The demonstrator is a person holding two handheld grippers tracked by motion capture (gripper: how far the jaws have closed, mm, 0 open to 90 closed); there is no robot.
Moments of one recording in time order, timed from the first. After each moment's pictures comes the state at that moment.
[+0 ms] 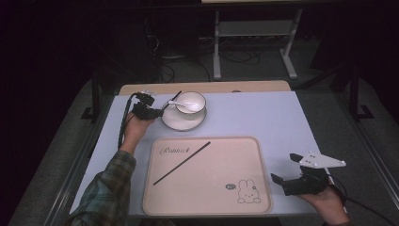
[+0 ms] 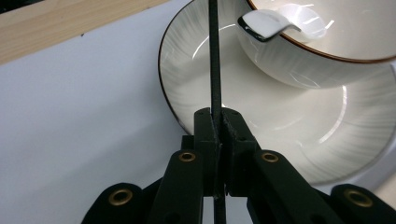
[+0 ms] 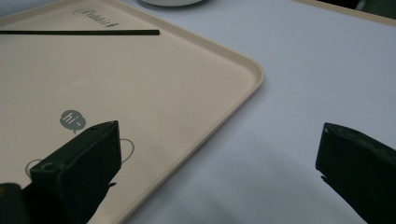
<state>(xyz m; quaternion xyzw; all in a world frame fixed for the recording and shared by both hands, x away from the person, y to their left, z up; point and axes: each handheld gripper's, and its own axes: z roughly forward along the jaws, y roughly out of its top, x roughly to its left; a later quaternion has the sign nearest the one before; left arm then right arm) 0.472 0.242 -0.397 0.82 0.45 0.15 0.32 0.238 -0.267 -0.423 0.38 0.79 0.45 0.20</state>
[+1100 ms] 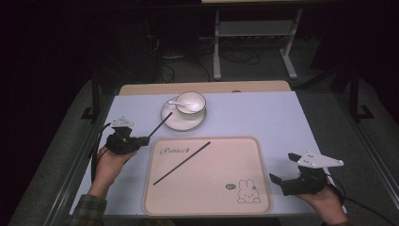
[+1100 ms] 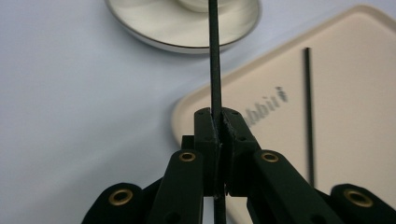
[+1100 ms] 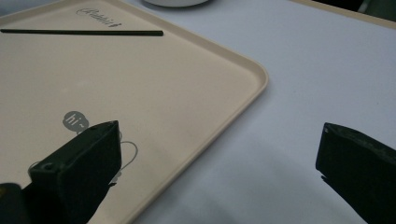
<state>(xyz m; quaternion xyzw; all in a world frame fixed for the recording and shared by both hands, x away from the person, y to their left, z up) 0.335 0.274 -0.383 0.81 0.42 0.12 0.38 0.238 -0.262 -0.421 0.37 0.79 0.44 0.20</state>
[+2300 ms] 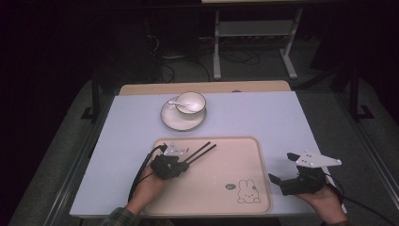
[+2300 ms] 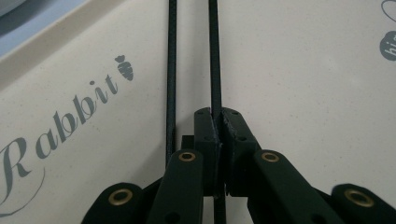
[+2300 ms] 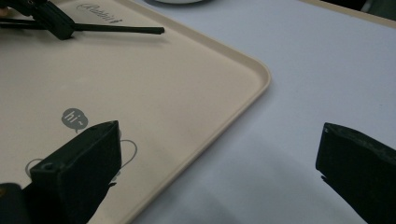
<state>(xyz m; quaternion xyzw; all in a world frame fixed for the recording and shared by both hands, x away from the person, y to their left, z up) 0.300 0.162 -0.439 0.89 0.31 0.09 0.33 0.240 -0.260 -0.422 0.36 0.80 0.44 0.20</state>
